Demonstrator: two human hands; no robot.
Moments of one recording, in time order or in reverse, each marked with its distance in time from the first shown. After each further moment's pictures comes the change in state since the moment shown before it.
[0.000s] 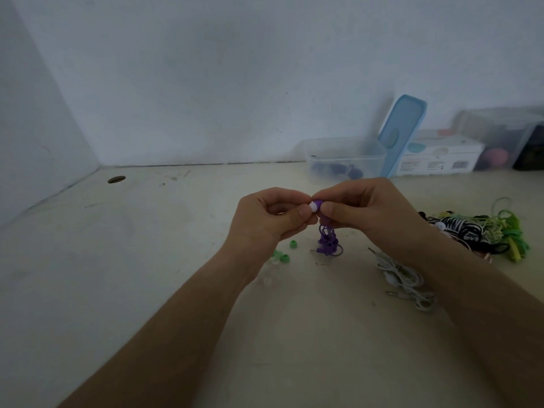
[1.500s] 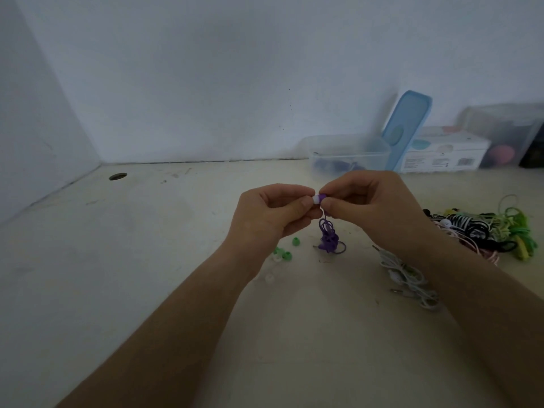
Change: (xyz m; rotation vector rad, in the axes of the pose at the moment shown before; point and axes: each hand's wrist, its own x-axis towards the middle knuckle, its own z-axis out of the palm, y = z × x) left_hand 0.000 0.006 0.001 -0.019 0.031 -0.064; right_hand 0.002 -0.001 0.005 -0.155 0.116 -0.115
